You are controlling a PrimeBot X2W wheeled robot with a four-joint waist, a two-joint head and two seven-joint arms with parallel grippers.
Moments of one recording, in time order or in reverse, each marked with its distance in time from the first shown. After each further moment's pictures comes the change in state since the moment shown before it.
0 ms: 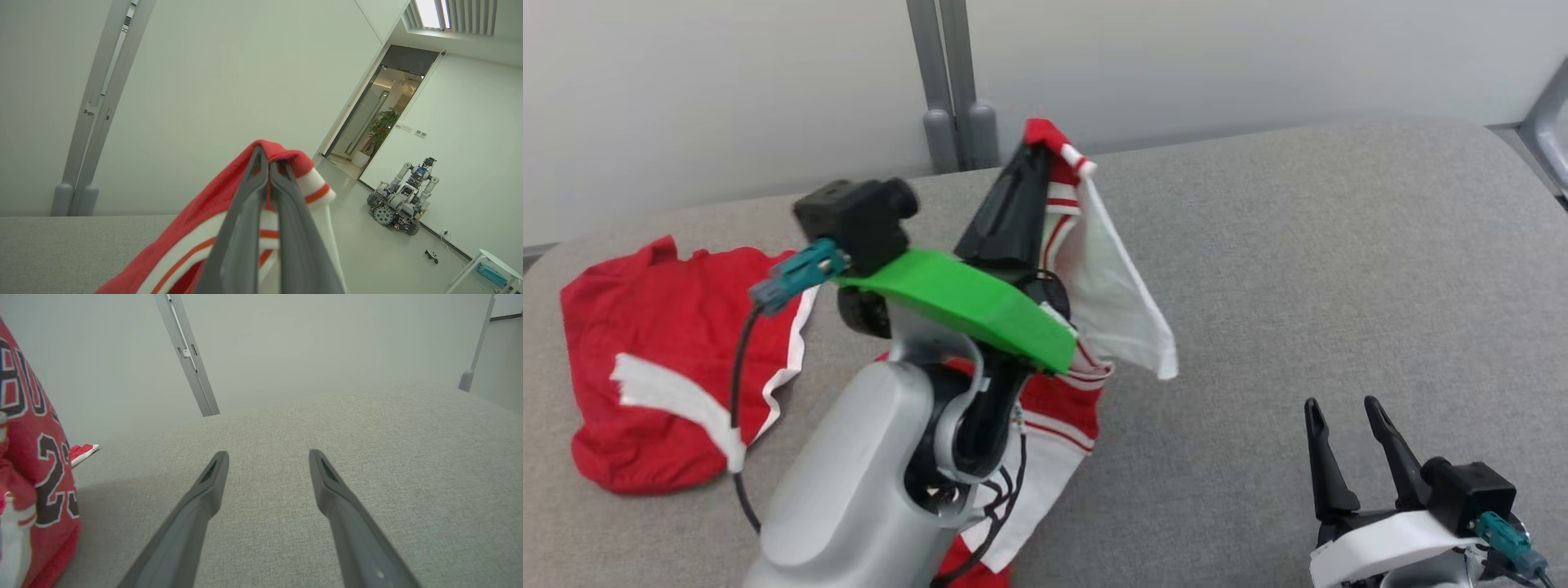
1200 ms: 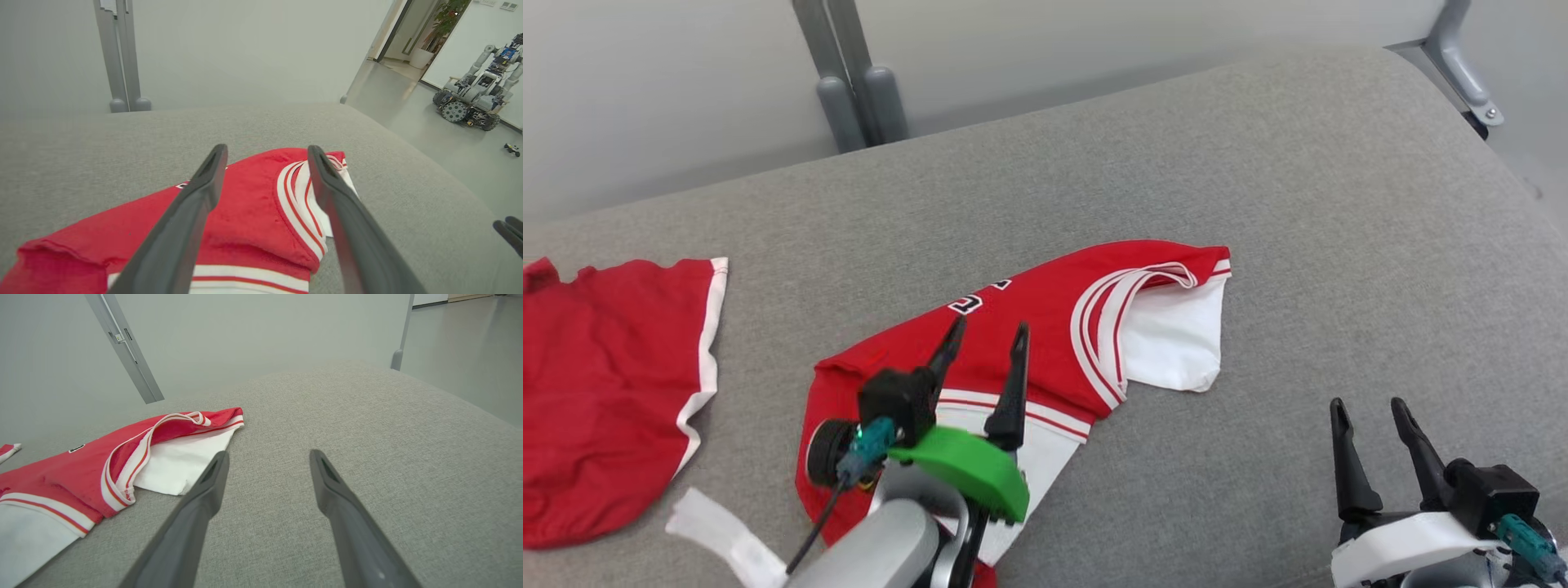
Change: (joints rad) left arm 0.078 0.195 -0.338 0.324 -0.003 0.105 -0.332; right arm -0.010 0.001 -0.046 0.013 -0.016 0.000 0.000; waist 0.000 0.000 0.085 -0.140
